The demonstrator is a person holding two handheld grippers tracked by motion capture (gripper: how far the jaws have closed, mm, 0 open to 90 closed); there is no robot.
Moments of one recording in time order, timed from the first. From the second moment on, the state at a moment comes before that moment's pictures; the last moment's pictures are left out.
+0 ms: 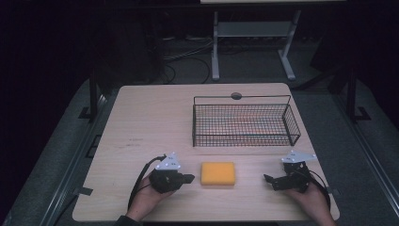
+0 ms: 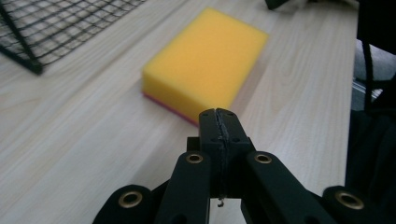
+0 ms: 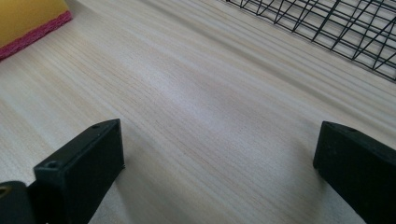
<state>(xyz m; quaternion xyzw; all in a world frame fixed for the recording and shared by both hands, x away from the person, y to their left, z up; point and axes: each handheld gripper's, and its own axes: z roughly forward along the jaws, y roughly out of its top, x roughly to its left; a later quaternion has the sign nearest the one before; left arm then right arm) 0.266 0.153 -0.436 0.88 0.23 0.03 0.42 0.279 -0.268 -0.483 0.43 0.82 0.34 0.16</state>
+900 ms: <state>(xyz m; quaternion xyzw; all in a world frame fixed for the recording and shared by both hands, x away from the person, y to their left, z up) 0.268 0.115 -0.457 0.90 0.21 0.01 0.38 0.279 -0.268 -0.483 0.43 0.82 0.34 0.16</state>
